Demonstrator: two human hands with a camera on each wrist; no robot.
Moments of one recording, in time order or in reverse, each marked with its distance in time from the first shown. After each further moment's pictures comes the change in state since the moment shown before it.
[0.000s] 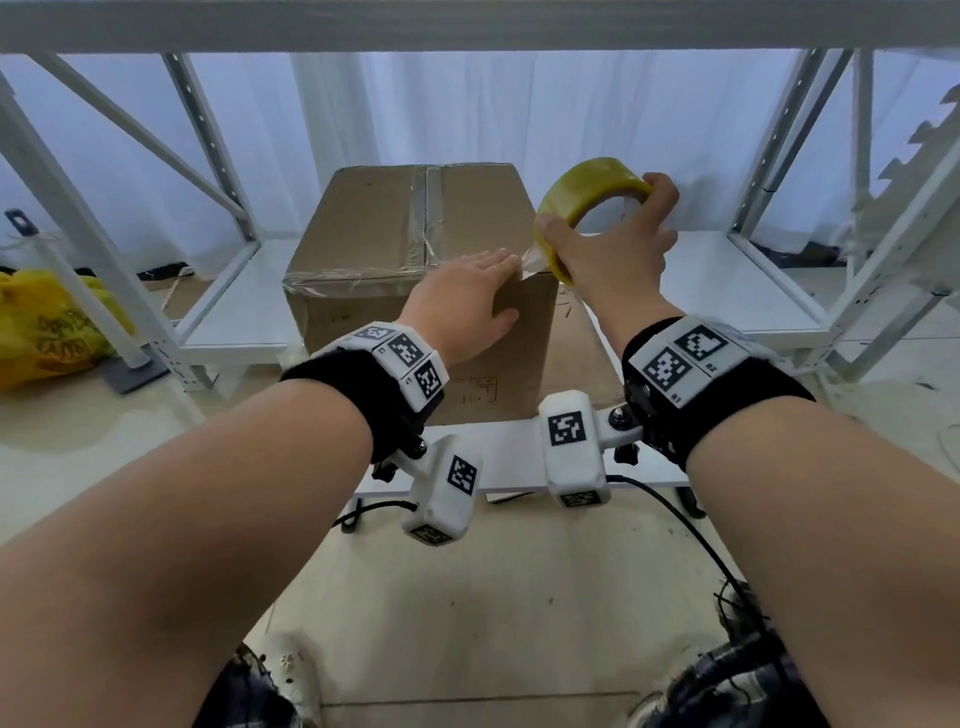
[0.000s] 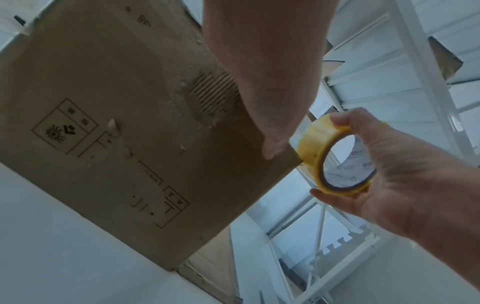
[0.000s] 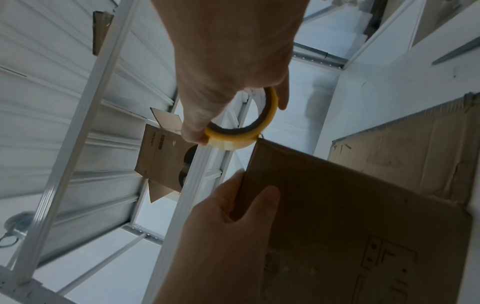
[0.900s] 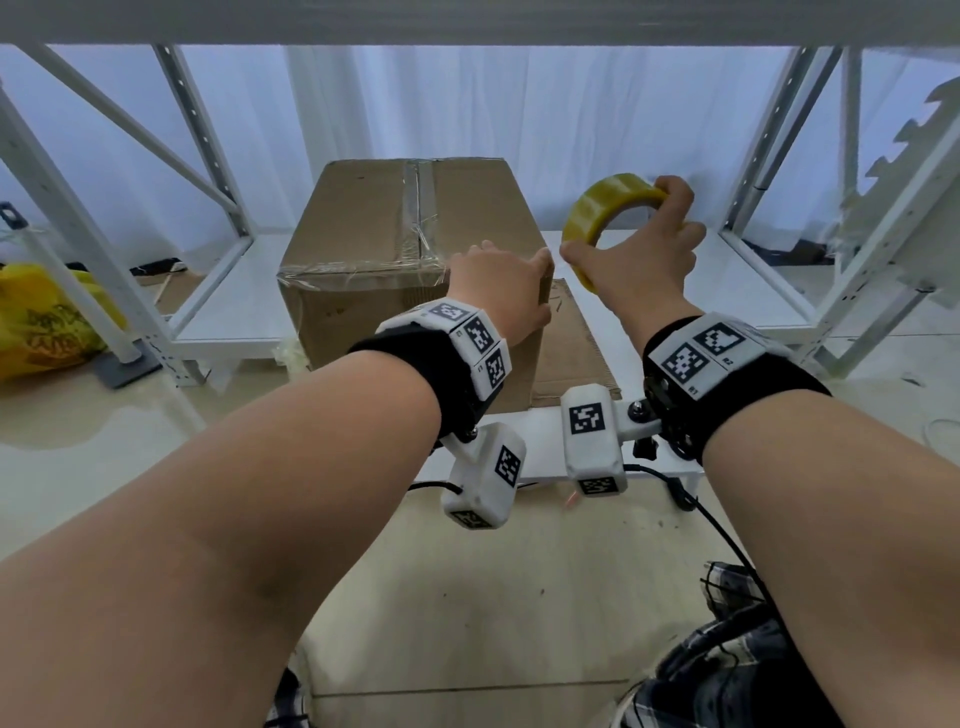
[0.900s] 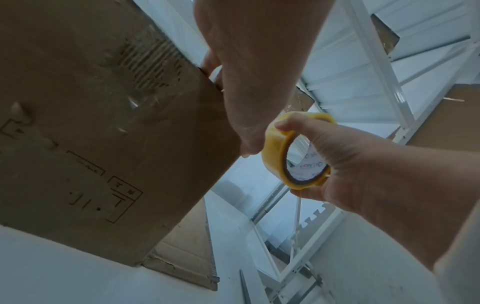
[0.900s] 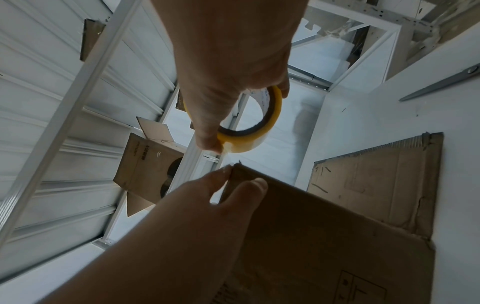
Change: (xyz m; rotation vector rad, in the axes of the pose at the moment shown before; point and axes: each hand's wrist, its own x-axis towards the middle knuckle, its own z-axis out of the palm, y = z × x) left_hand 0.024 0.046 0.002 0.294 -0.138 -0.128; right_hand 0.013 0.027 -0.025 -0.139 0.038 -0.056
